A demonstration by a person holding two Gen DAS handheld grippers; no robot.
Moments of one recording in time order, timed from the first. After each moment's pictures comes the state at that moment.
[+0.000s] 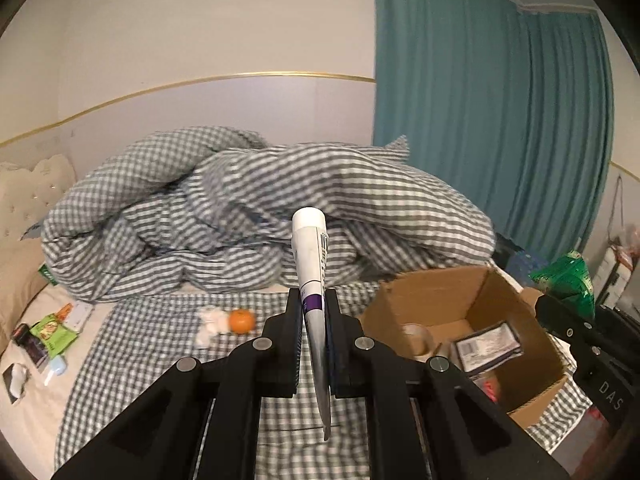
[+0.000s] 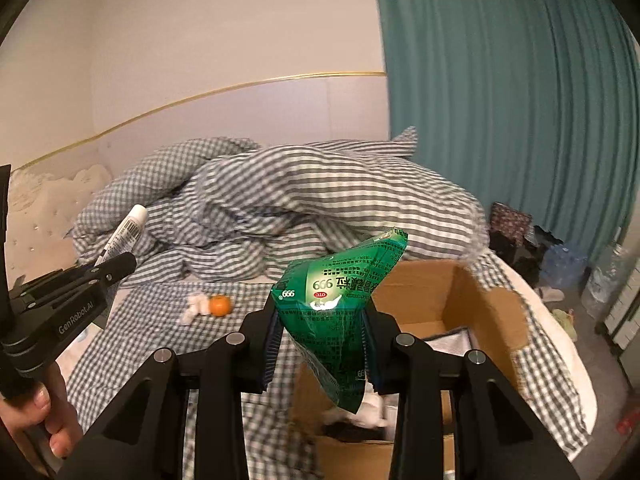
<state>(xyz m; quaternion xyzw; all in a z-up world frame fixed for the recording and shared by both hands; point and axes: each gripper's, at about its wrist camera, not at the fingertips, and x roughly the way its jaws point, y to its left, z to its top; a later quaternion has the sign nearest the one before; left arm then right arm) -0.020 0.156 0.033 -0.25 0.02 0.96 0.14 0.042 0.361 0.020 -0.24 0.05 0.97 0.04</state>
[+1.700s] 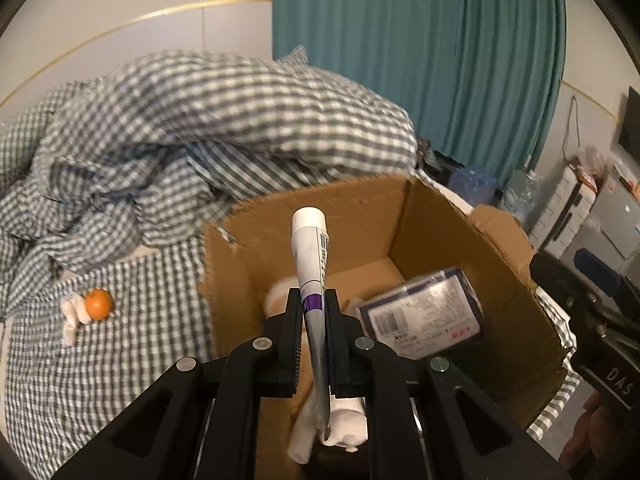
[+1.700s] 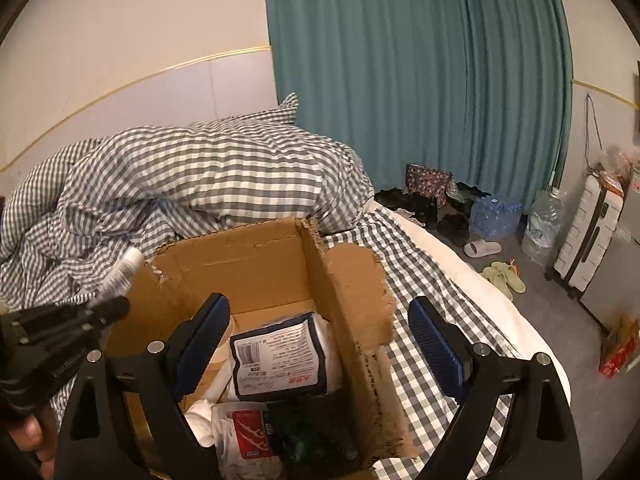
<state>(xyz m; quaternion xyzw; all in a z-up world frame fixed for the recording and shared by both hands) -0.072 0.339 -0.068 -0.37 0.09 0.89 0.26 0.019 0.520 -0.056 -0.27 0.09 0.94 0.18</state>
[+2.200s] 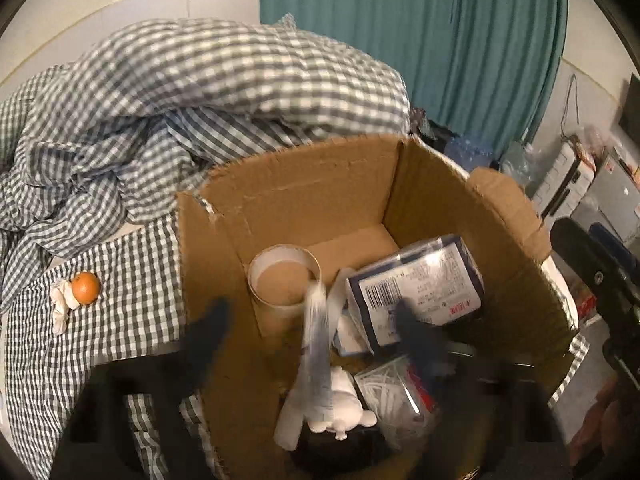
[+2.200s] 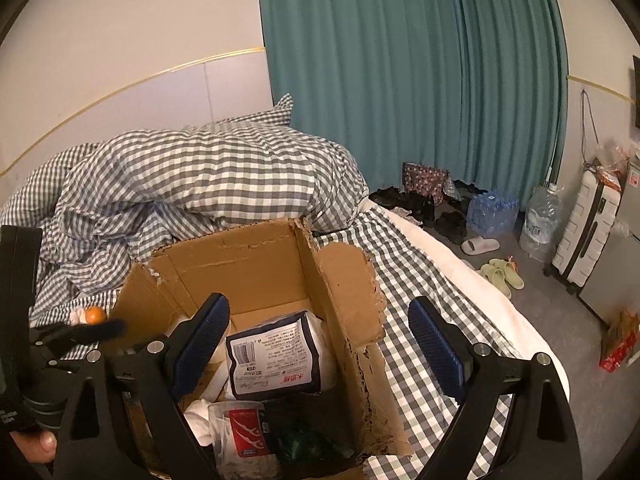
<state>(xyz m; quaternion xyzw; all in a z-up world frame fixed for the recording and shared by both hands) -0.072 0.350 -0.082 -0.40 0.10 0.87 0.27 0.024 0.520 -0.052 -0.26 0.09 0.94 0.19</state>
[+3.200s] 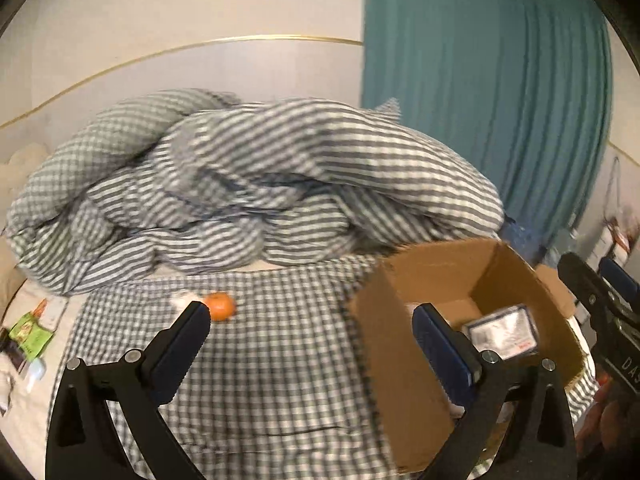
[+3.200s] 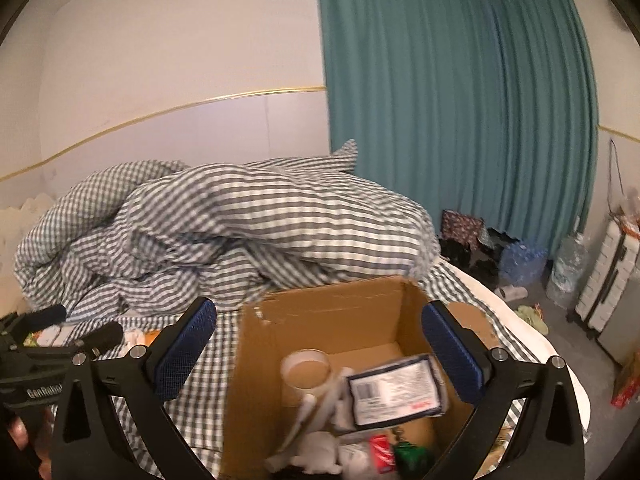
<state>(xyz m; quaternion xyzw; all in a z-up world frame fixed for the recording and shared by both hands) -0.075 0.155 -0.005 -0.31 0.03 0.94 0.15 -0.003 0.374 0.006 -0.20 0.04 0.97 0.12</state>
